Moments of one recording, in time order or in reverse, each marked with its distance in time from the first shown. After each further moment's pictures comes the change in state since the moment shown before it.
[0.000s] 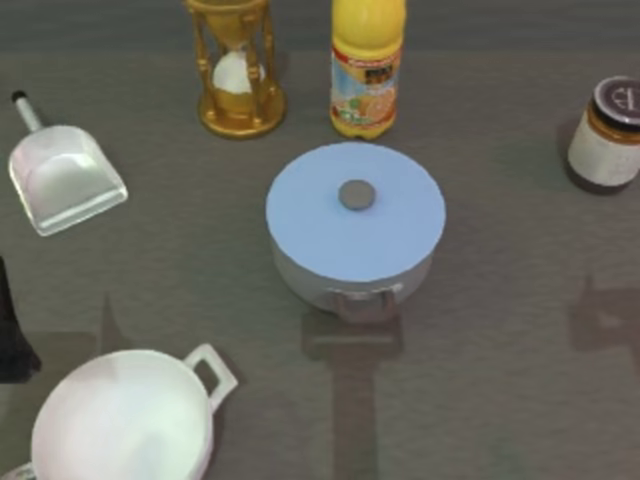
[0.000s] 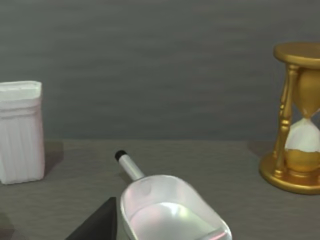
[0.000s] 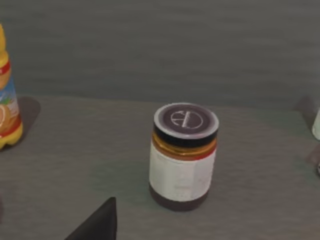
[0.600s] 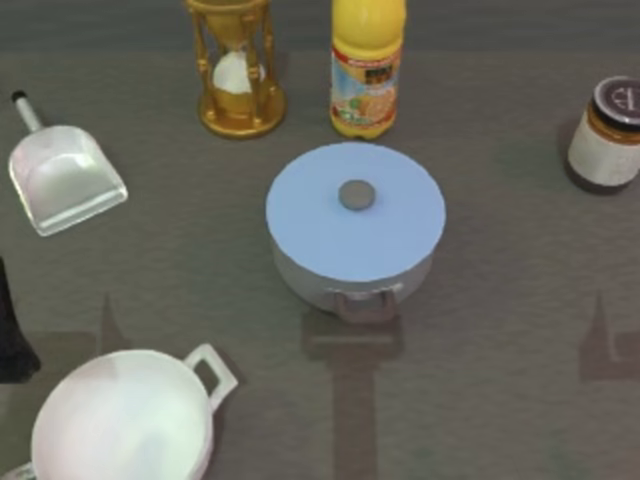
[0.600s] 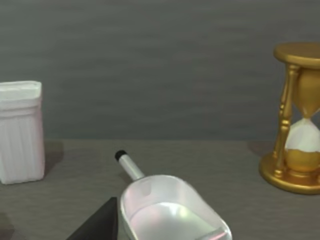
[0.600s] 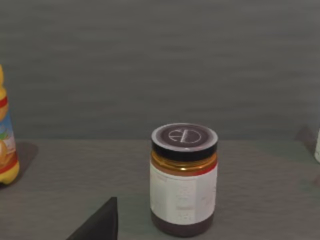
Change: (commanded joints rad) left arm 0.000 0.000 0.000 0.000 0.000 0.000; right arm 0.003 -0.341 -0.342 0.193 0.018 0.055
